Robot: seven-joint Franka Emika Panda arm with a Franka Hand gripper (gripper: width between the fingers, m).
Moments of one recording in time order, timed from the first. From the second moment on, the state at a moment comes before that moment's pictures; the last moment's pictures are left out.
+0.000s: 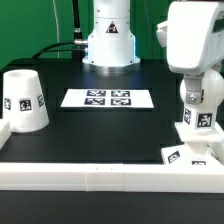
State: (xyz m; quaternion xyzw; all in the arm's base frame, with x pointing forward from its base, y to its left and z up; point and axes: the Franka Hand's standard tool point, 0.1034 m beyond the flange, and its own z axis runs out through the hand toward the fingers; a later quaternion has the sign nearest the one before) arm 0.631 0.090 0.114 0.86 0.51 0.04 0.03
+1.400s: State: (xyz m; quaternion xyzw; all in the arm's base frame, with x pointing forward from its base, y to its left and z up) arm 0.630 0.086 0.113 0.89 0.45 0.03 0.03
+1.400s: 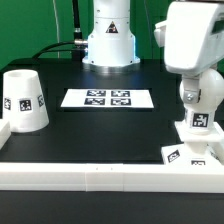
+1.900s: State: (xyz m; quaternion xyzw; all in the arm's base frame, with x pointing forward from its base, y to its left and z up) arm 0.630 0.080 0.118 0.96 0.27 0.03 0.02
